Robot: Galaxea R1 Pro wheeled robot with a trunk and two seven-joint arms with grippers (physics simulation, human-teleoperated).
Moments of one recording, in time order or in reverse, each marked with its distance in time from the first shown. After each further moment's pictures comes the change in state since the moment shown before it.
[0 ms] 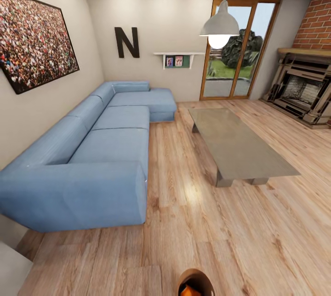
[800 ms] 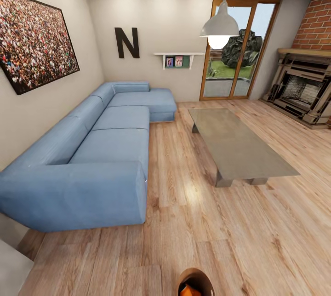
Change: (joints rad) left arm 0.008 -0.001 -0.001 0.001 0.000 0.058 0.000; right arm 0.000 0.001 0.000 0.000 0.000 0.001 0.000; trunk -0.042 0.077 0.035
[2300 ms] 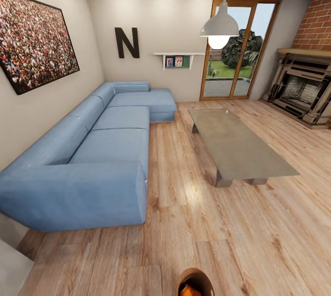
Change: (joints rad) left arm -0.005 -0.006 0.006 -0.014 0.000 0.043 -0.003; right arm 0.000 0.019 -0.113 -0.006 0.005 -0.001 -0.009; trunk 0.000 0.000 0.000
